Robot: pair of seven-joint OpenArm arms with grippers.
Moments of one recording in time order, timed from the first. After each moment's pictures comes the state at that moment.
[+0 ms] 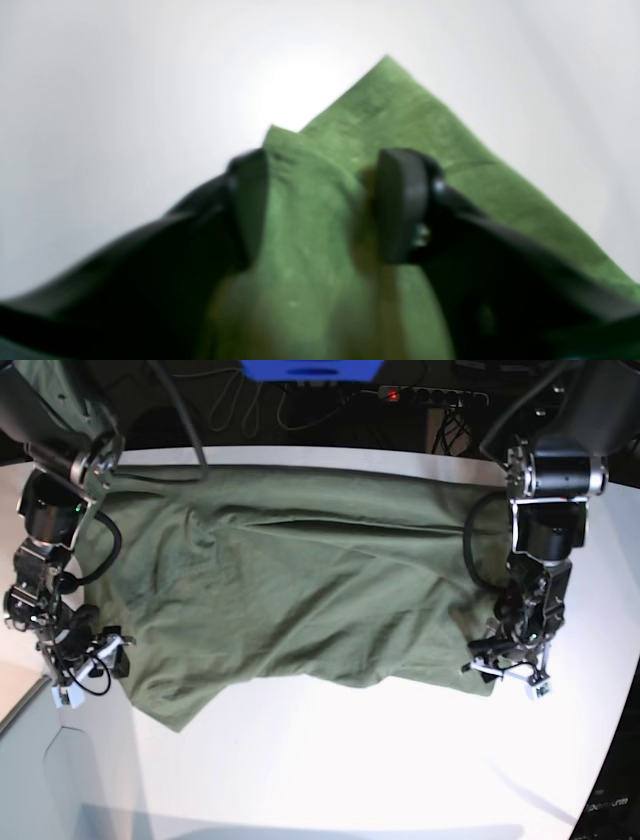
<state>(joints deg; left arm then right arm) -28.8 -12.0 -3.7 29.4 -24.3 0.5 11.8 23.9 14.0 31.2 44.5 -9.9 40.1 -18.1</state>
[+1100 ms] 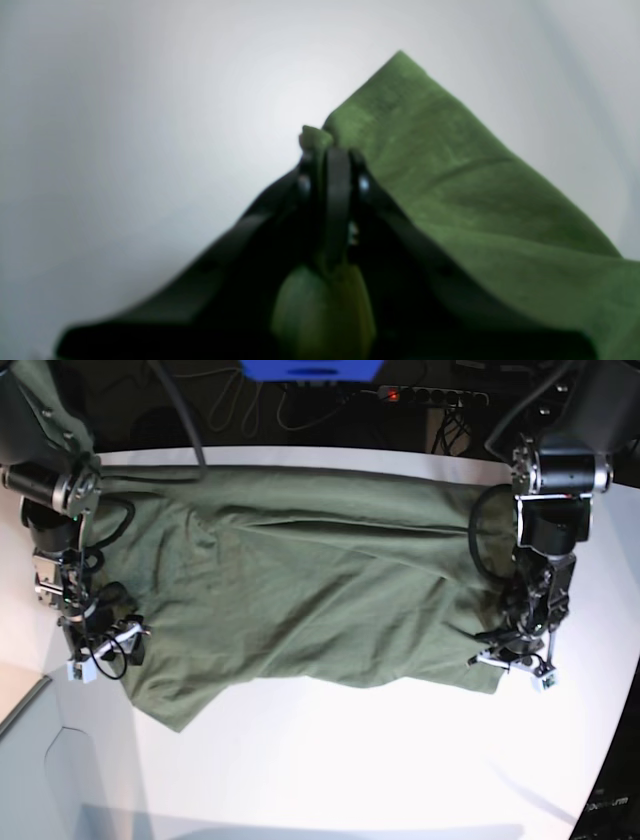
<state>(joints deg) -27.6 -13.0 -3.8 27.0 -24.8 -0.6 9.1 28.8 17.4 21.8 17.3 -9.0 28.5 5.7</state>
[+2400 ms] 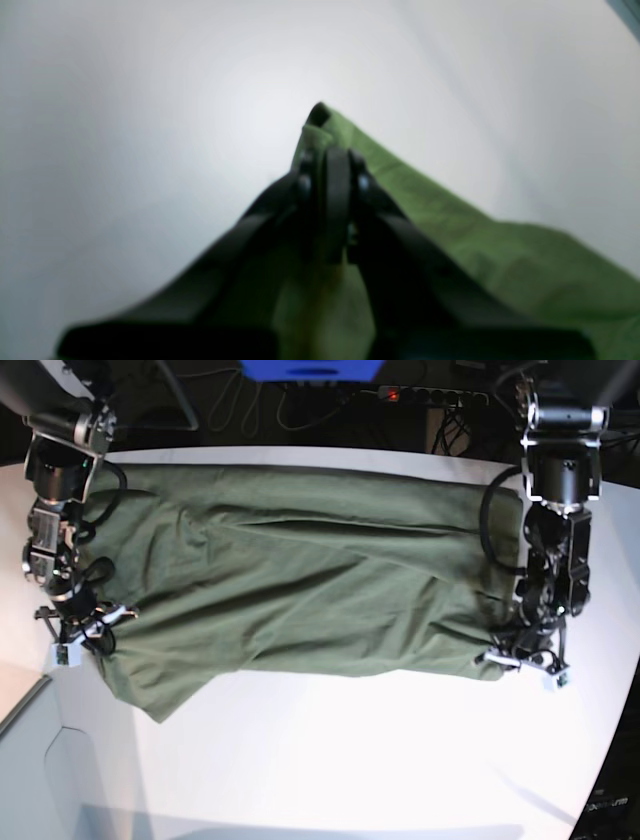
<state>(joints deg) -13.9 -14.9 -4.1 59.7 -32.3 1.2 23.8 14.6 14.8 24.9 44.5 -9.5 28.5 3.4</state>
